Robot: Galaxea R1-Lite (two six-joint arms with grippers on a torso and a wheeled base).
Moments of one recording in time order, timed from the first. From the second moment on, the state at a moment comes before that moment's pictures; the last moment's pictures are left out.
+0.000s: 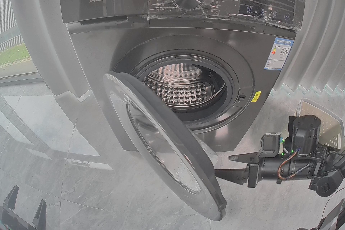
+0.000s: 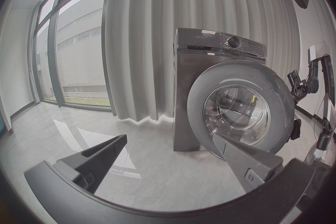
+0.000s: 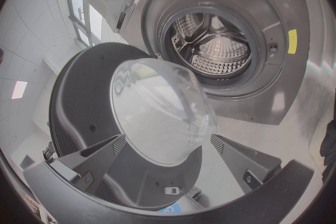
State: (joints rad) left arm 0.00 0.02 -0.02 0.00 0.00 -0.01; right arm 0.57 1.67 -0.37 -0.92 0.42 0.31
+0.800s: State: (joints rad) left arm 0.00 0.02 -0.02 0.00 0.00 -0.01; right arm 0.65 1.81 -0.41 -0.97 0.38 0.33
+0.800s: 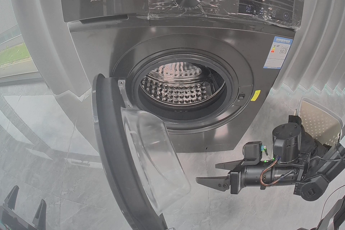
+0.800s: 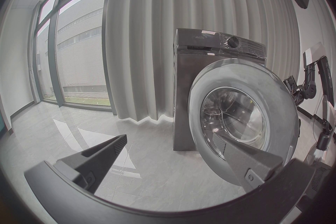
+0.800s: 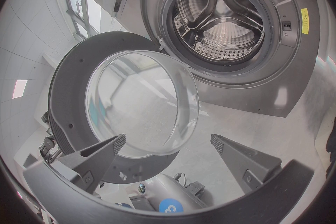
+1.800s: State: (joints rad) left arm 0.00 0.02 -0.02 0.00 0.00 -0.01; right arm 0.78 2.06 -0.51 -1.21 0.34 0.45
